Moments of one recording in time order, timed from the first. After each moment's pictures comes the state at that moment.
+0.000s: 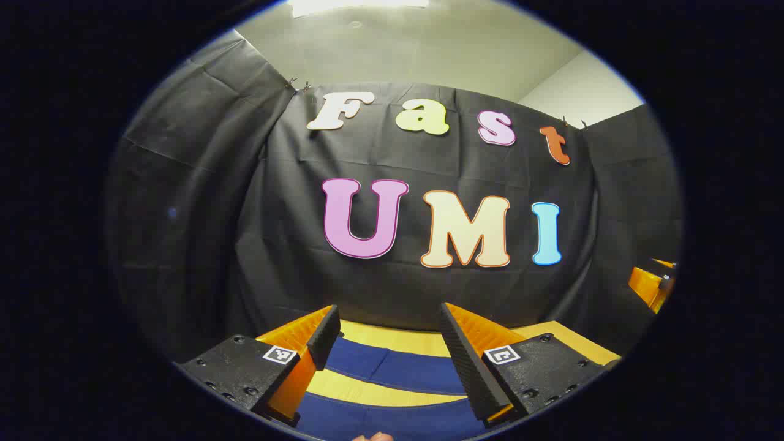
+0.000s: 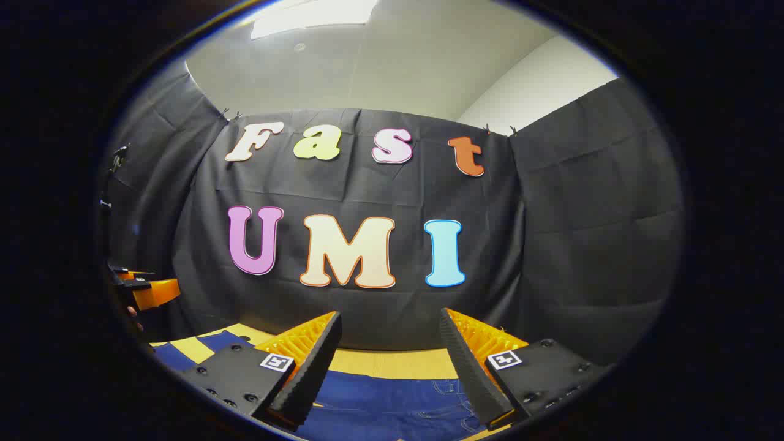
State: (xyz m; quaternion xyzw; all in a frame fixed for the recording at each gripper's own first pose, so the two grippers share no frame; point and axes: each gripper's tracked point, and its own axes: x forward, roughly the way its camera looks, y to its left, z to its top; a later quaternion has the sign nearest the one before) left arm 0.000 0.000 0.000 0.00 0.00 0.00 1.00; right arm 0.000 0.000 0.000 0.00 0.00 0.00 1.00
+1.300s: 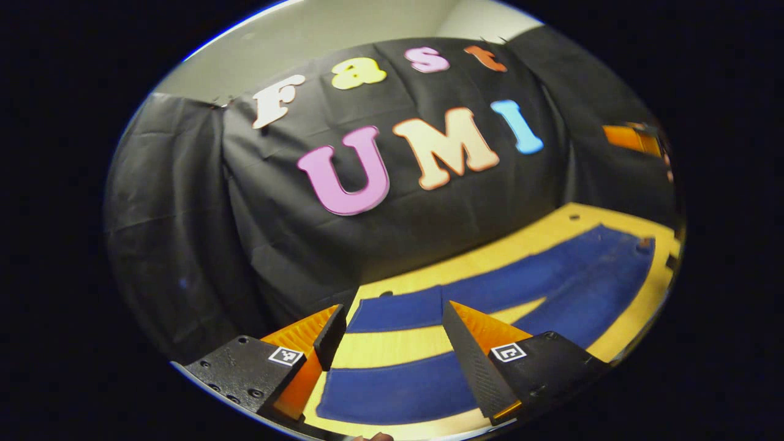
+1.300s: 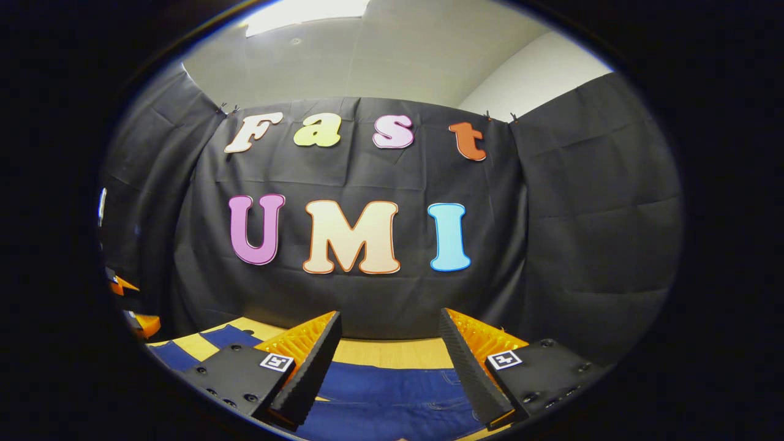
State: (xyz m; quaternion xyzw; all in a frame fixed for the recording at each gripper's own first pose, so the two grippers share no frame) left arm -0.049 0.088 -0.109 0.28 0.15 -0.05 0.95; right arm 0.001 0.013 -0.036 0.00 0.03 0.00 1.00
